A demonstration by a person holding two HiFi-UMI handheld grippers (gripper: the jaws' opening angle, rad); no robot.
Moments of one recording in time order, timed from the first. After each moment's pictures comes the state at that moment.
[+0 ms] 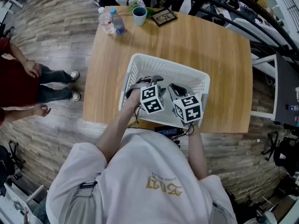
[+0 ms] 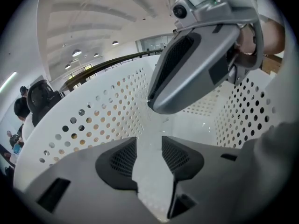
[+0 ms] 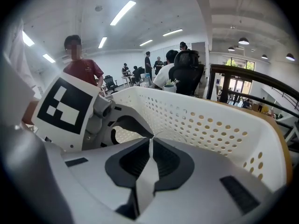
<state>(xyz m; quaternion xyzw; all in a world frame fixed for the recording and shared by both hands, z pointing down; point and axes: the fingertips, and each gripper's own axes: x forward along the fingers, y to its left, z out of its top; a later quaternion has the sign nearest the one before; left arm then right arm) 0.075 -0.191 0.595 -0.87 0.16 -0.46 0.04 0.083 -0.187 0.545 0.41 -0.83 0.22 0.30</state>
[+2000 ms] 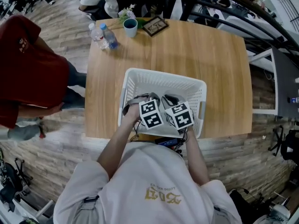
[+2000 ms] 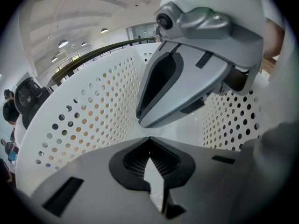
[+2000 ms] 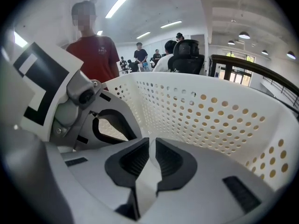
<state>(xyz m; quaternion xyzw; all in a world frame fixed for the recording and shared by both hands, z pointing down) 0.066 -0.154 0.607 -0.84 0.09 -0.53 0.01 0.072 -0.175 0.586 0.41 -0.81 0.26 0.33</state>
